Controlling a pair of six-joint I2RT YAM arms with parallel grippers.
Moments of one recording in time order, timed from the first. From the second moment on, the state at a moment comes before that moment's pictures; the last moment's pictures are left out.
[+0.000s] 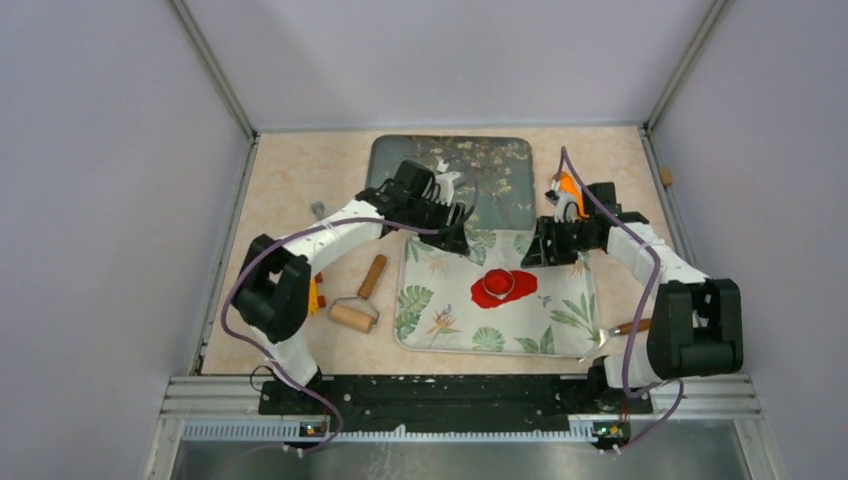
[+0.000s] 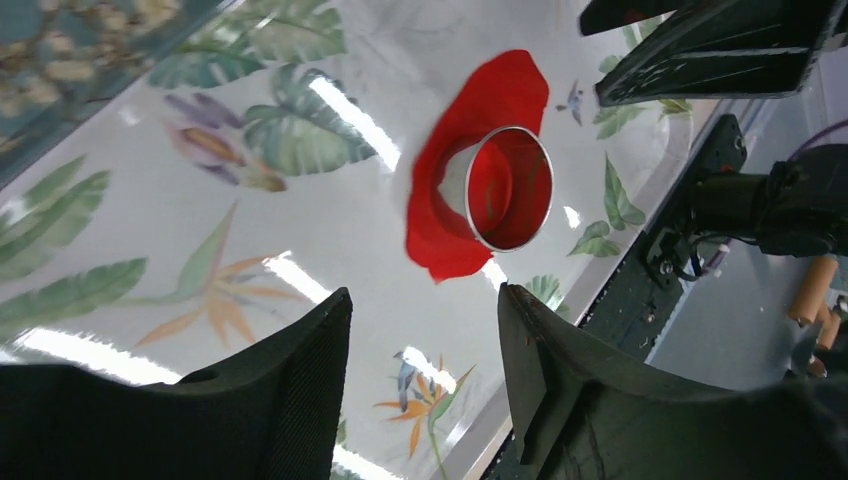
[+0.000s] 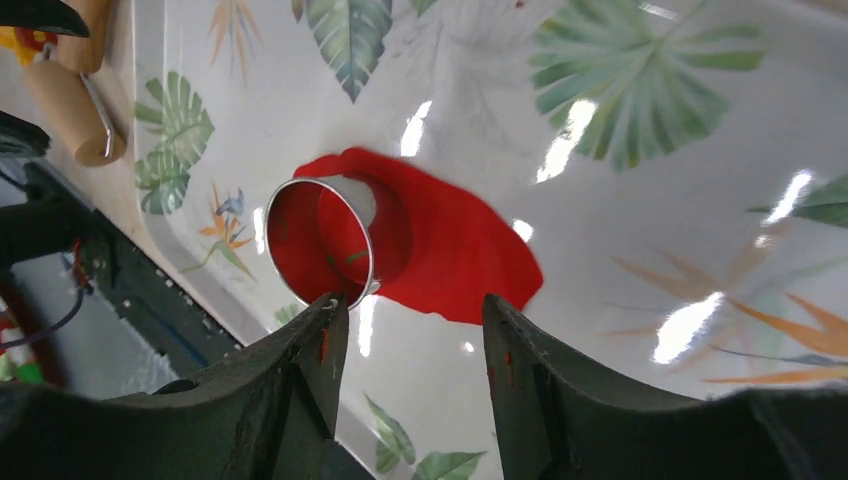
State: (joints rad) left arm -0.58 1.71 1.30 -0.43 0.54 -0.25; right arm 0.07 1.39 0.91 -0.60 -0.59 0.00
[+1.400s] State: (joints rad) left arm -0.65 2.09 1.43 -0.39 0.86 -0.33; right arm 0.16 1.64 0.87 -0.53 -0.86 0.05
